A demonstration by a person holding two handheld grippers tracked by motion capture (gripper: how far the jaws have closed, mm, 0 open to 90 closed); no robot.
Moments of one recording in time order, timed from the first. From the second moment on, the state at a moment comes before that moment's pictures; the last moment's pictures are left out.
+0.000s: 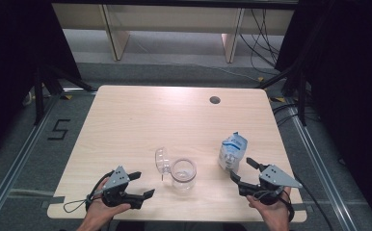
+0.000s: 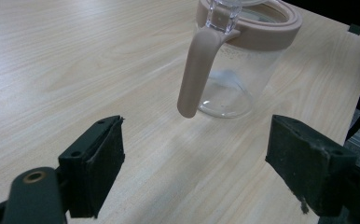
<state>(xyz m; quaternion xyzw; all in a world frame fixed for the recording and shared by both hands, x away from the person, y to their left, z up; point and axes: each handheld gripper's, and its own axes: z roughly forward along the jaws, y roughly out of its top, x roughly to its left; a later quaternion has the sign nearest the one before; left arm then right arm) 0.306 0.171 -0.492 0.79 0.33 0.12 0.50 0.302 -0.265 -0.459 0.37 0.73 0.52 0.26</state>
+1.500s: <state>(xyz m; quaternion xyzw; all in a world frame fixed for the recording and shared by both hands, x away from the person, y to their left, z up) 0.307 0.171 -0.493 0.79 0.33 0.11 0.50 0.351 -0.259 -0.492 0.36 0.73 0.52 0.26</state>
